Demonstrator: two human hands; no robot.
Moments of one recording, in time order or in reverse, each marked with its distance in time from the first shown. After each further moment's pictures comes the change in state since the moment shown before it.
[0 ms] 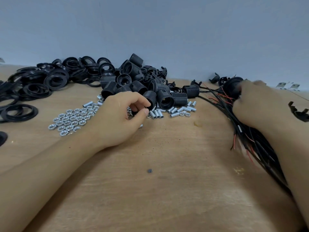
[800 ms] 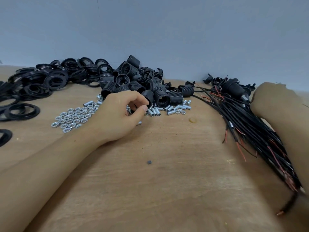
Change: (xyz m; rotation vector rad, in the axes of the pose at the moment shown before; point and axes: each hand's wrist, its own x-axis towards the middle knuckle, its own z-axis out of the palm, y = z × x) left_hand 0.000 -0.001 -0.002 -0.018 -0.009 0.008; right_hand 0.021 0.047 -0.003 -0.117 -0.070 0.262
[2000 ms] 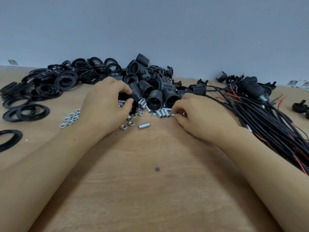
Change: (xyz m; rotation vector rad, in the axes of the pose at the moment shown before) left_hand 0.010 -0.021 -0.020 0.432 0.194 -0.128; right_hand -0.077 -0.112 0.020 0.235 -0.097 -0.858
